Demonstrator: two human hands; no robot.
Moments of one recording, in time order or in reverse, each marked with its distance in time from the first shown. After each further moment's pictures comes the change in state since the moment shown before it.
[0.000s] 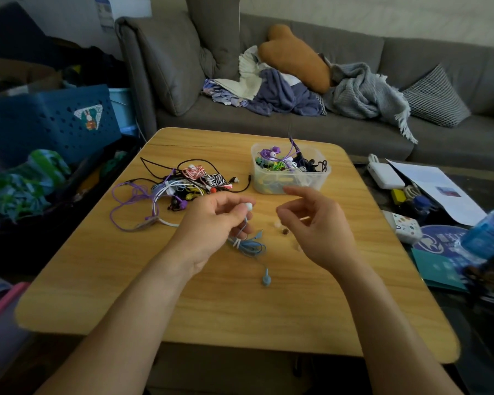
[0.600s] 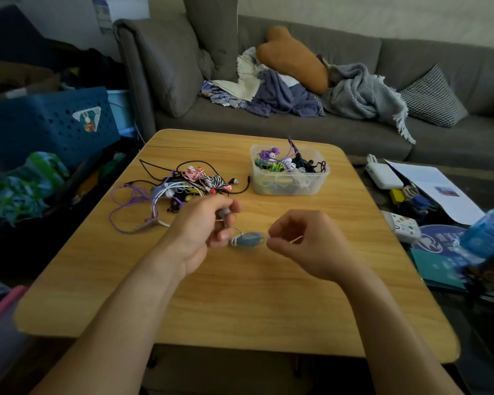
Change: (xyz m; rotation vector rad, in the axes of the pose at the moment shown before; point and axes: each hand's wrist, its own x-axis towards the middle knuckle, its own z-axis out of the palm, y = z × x) left_hand 0.000 0.010 -0.011 -0.156 -0.054 -0.212; right_hand -0.009 0.002 0.000 -0.133 -0.223 0.023
